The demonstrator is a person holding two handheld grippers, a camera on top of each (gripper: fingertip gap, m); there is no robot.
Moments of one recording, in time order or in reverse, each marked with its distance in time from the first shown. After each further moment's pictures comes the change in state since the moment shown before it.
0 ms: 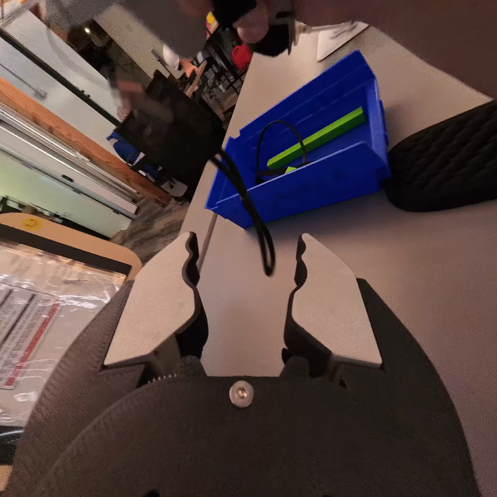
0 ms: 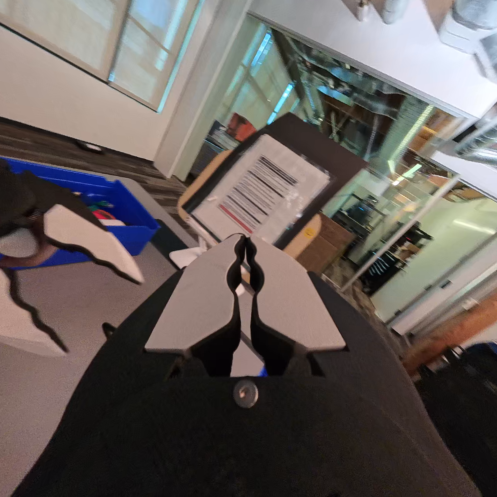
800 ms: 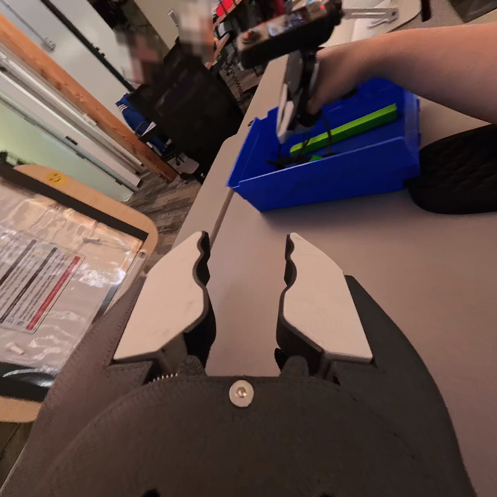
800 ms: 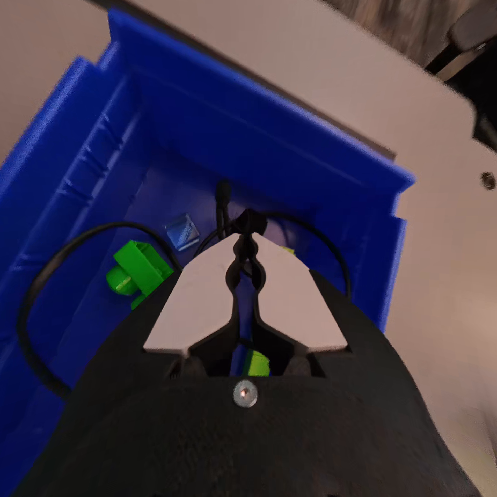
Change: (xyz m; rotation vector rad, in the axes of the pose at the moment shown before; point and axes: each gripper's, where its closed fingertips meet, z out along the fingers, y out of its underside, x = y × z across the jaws) left arm -0.037 0.014 -0.020 -0.066 -0.081 -0.103; right arm 0.067 0.342 -0.063 -1.067 0.032 0.396
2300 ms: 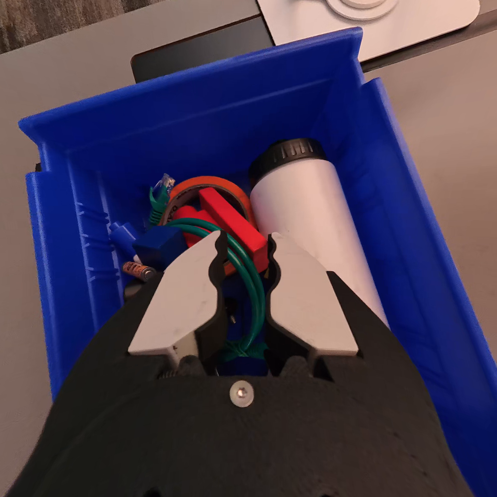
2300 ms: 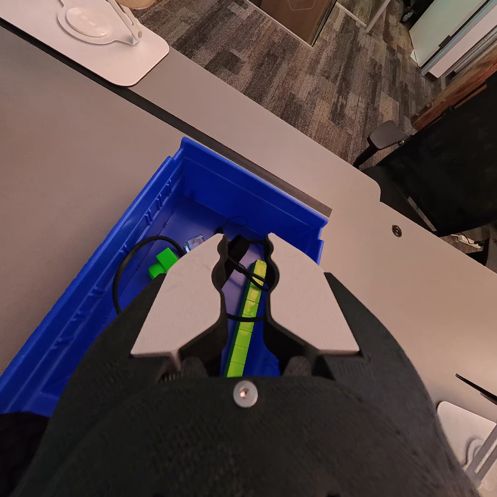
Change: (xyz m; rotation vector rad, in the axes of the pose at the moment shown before) left arm -0.128 0.310 -0.115 -0.731 -0.413 -0.914; right arm -0.004 -0.047 -0.107 0.220 0.077 -0.087
